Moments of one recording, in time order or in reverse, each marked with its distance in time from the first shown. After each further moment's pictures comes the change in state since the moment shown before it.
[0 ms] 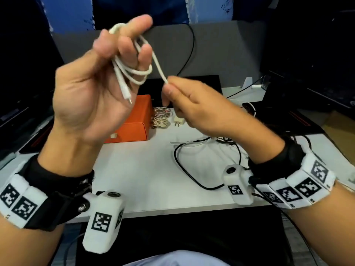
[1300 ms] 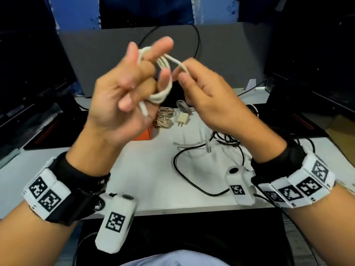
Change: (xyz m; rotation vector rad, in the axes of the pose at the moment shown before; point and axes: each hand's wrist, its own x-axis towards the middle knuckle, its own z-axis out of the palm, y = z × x) left_hand 0.005 -0.023 -0.016 -0.264 -0.203 -0.203; right_hand 0.004 0.009 0.000 0.009 0.231 -0.058
